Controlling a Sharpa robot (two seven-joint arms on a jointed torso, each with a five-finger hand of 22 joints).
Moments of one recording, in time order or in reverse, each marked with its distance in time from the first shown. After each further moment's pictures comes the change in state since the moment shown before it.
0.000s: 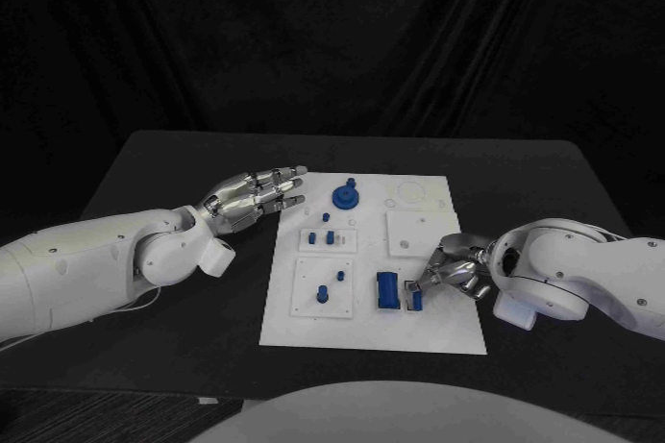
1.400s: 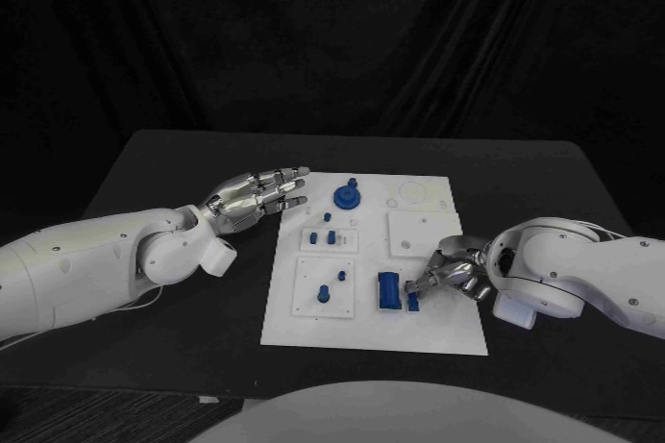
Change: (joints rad) left arm 0.000 0.001 0.000 0.000 0.000 0.005 -0.005; left_hand 0.000 0.000 0.003 -0.003 0.004 0.000 0.000 0.000 0.000 0.004 0.004 0.000 0.000 0.000 0.000 0.000 0.000 0.000 0.000 0.000 0.000 0.000; right arm 0.002 0.026 0.000 -0.017 -0.034 0.039 -0.047; right_hand -0.101 -0.041 -0.038 0.088 -0.360 -0.057 0.010 0.013 0.001 0.003 0.006 0.000 0.000 0.000 0.003 0.000 0.000 0.000 0.000 0.007 -0.026 0.000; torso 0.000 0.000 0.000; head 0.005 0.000
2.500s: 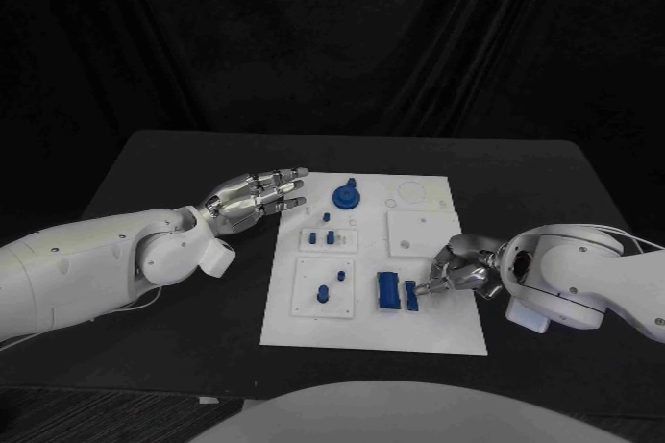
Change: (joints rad) left arm -0.002 0.000 0.000 -0.003 0.000 0.004 -0.003; left_hand 0.000 0.000 0.004 -0.004 0.000 0.000 0.000 0.000 0.000 0.000 0.000 0.000 0.000 0.000 0.000 0.000 0.000 0.000 0.000 0.000 0.000 0.000; right arm -0.007 -0.070 0.000 0.059 -0.126 -0.035 0.034; right_hand 0.132 0.013 -0.199 0.102 -0.036 -0.119 -0.093 0.842 0.728 -0.001 -0.074 0.000 0.001 0.001 -0.060 -0.003 0.000 0.000 -0.001 -0.052 -0.008 0.000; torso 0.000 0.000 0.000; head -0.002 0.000
